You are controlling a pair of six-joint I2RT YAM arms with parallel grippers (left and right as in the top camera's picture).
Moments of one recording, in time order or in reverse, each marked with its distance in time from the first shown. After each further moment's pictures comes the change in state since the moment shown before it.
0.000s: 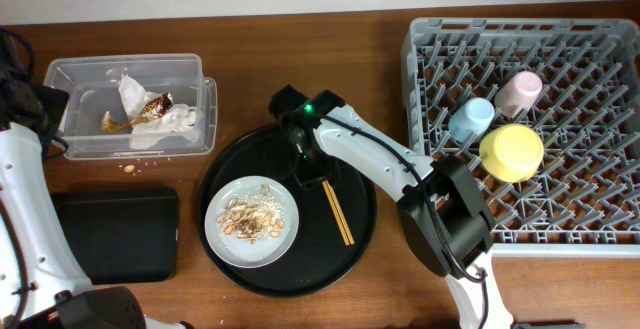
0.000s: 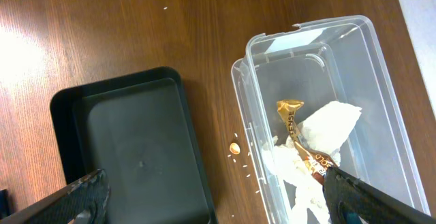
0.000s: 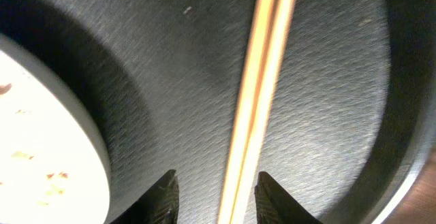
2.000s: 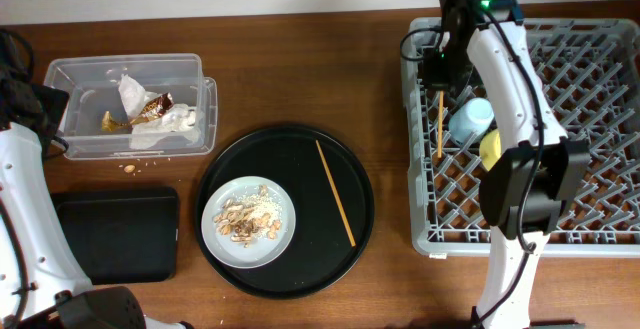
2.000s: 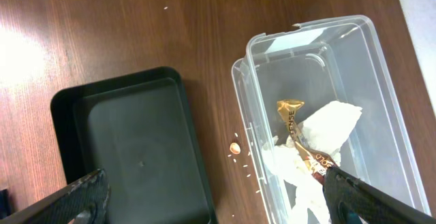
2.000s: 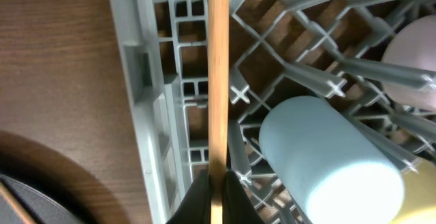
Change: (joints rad) left arm 0.000 0.000 0.000 0.000 0.000 0.000; right arm -0.608 0.008 0.346 -0.162 0.108 -0.087
